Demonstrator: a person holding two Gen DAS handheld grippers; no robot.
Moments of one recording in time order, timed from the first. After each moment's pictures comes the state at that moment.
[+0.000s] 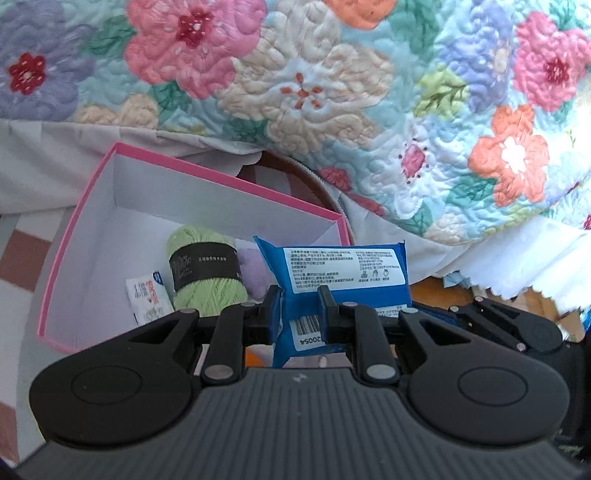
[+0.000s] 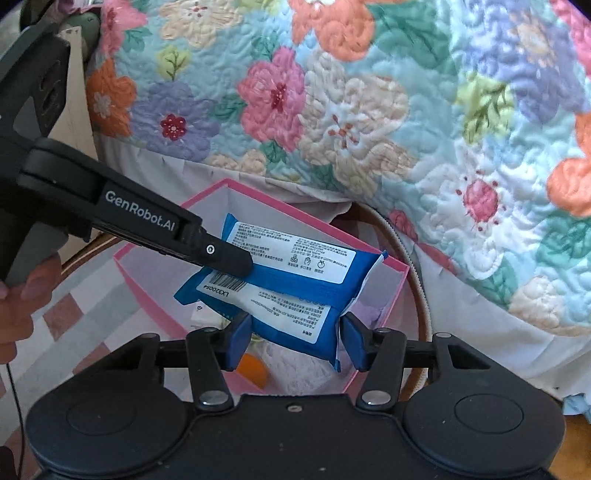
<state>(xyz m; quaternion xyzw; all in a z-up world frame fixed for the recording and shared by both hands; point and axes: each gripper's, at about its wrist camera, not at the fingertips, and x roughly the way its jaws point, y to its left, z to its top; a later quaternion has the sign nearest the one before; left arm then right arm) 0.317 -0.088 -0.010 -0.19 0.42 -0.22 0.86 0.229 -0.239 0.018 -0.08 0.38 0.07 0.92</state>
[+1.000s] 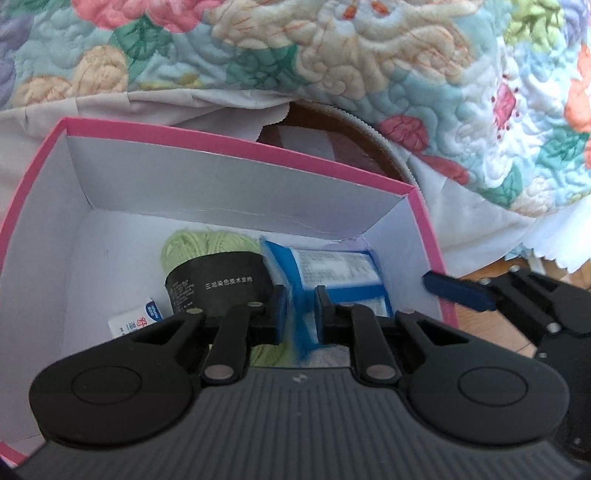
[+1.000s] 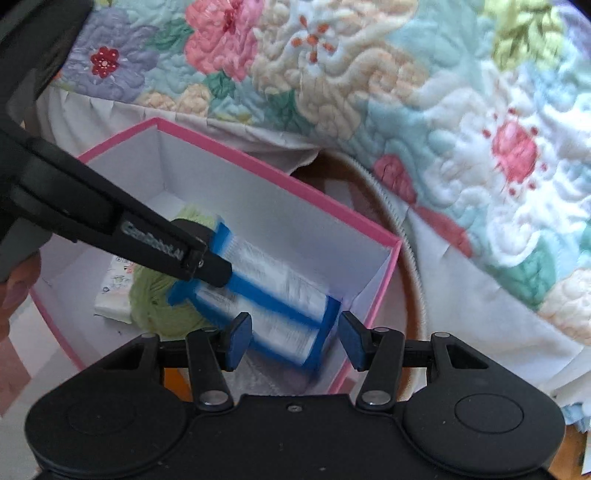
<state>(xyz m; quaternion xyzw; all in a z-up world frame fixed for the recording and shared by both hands) 0.390 -0.126 -0.089 -0.11 0.47 -0.21 0.85 0.297 -0.250 -0.057 -0.13 0.41 0.01 0.90</state>
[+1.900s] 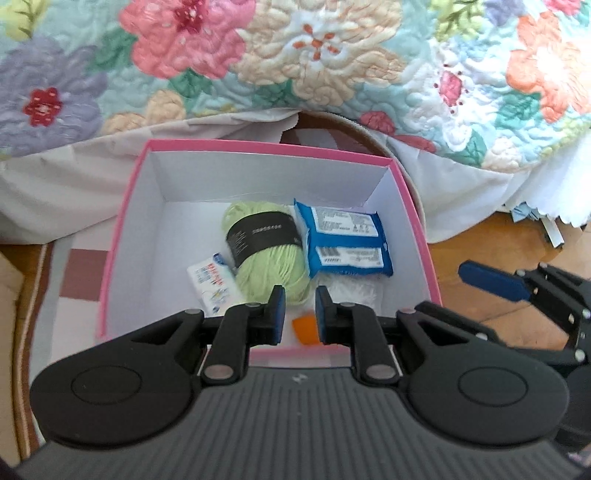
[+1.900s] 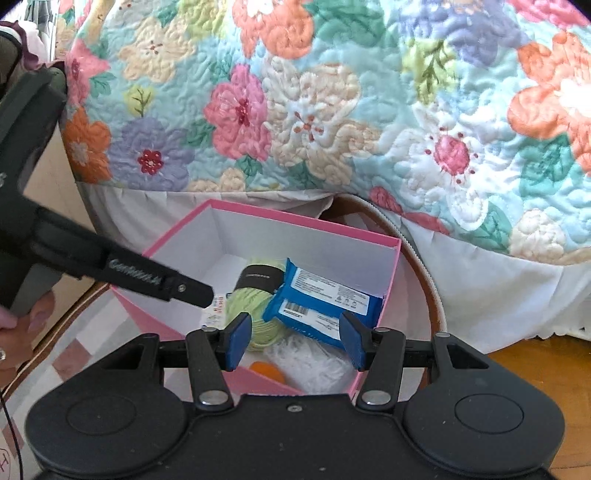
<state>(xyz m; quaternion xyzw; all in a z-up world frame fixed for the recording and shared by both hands) 0.295 -0.103 -0.018 -0.03 0.47 -0.17 0.86 0.200 -0.241 0.002 0.01 0.34 0.03 0.94</state>
